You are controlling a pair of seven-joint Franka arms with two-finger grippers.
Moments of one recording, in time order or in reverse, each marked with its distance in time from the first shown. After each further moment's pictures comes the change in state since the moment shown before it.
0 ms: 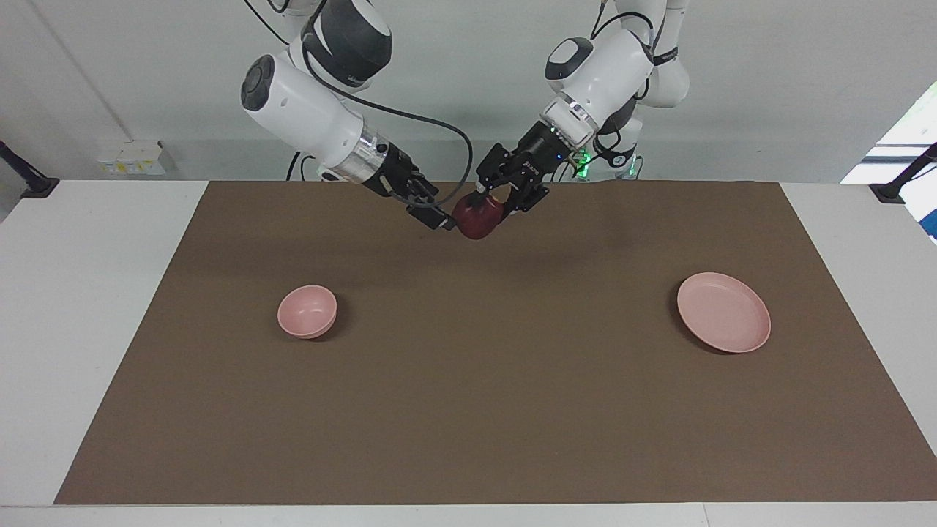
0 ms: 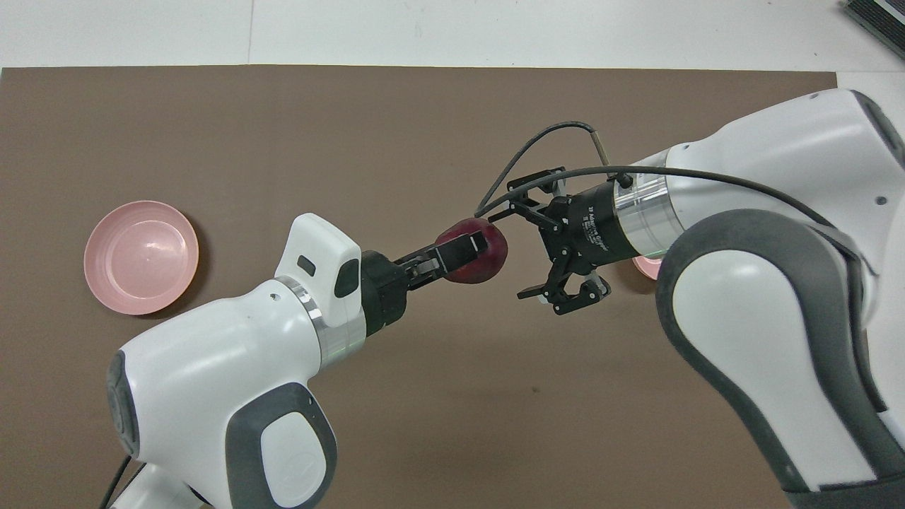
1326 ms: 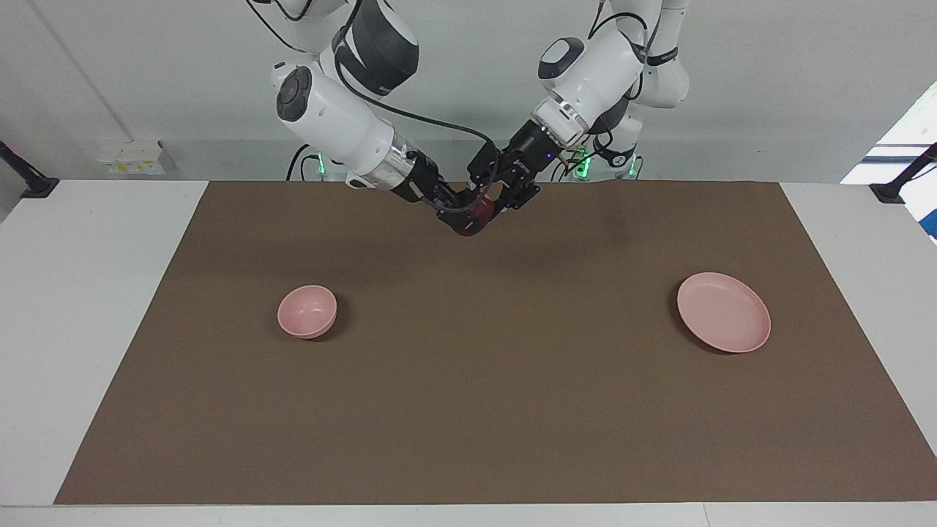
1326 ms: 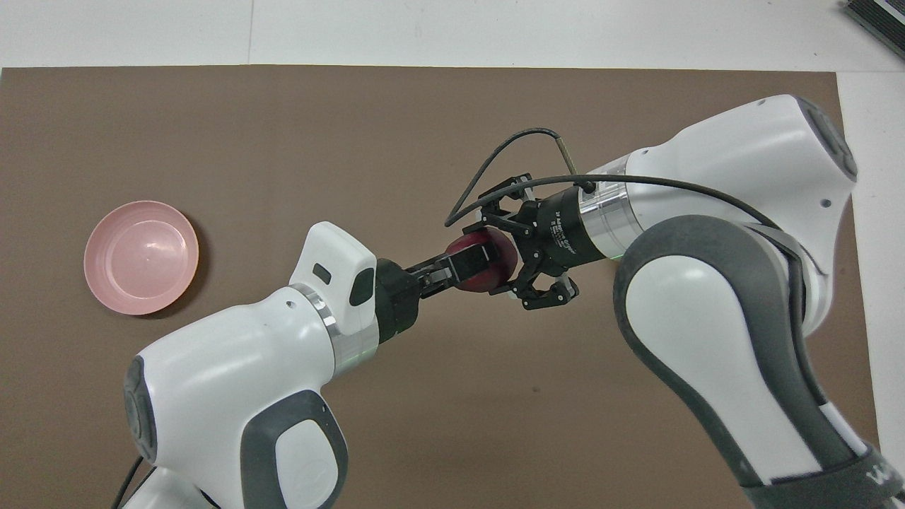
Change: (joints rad) left arm -0.017 0.004 -0.004 -0.003 0.000 0.003 -0.007; right arm 0.040 0.029 -0.002 0.012 0.007 0.032 -0.037
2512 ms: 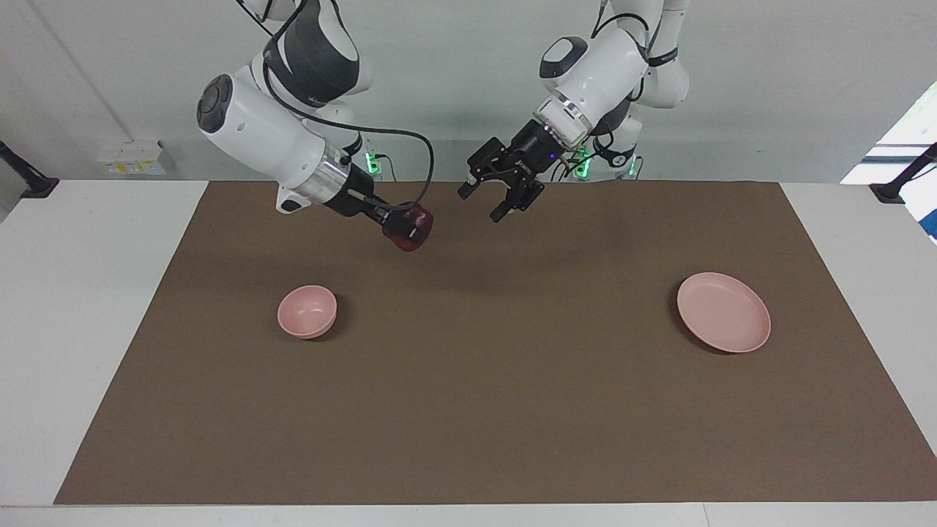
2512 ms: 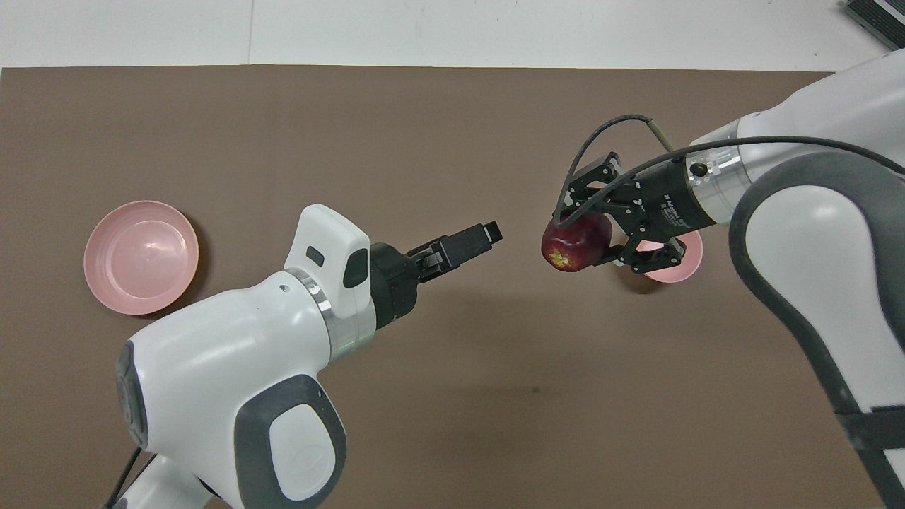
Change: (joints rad) left arm -0.008 0.025 0.020 0.046 -0.009 -0.005 -0.010; right arm -0.168 0.021 -0.014 0.055 -0.156 -0.146 -0.487
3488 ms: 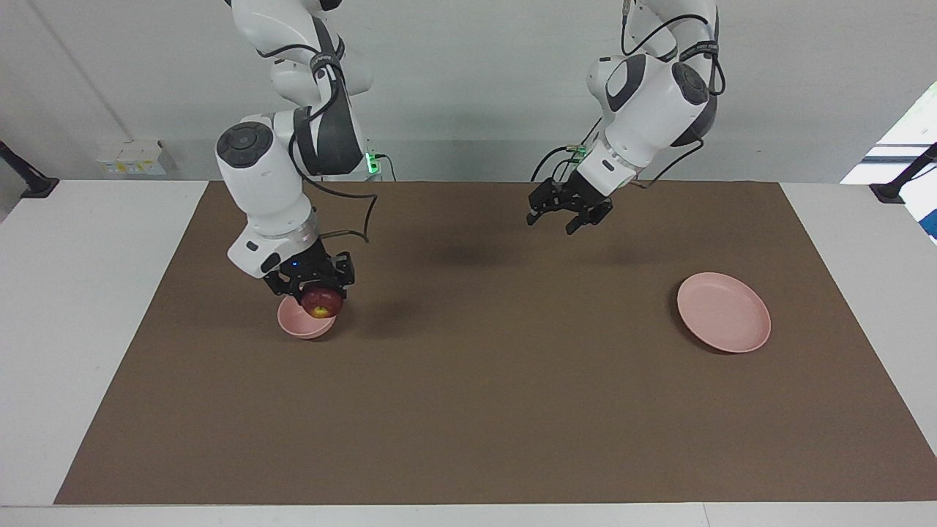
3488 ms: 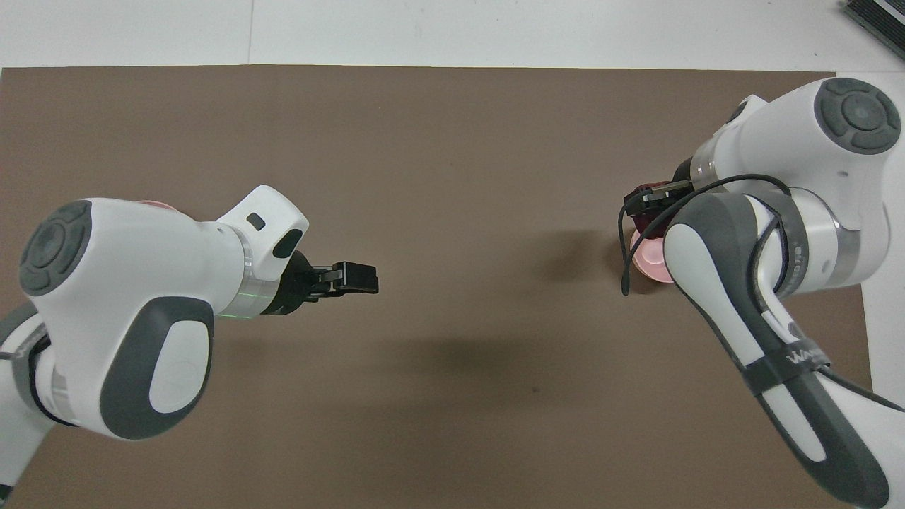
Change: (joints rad) left arm 0.293 -0.006 0.016 0.035 0.528 -0.721 0.018; right arm -0.051 0.085 -0.003 -0.117 -0.514 0.312 -0.834
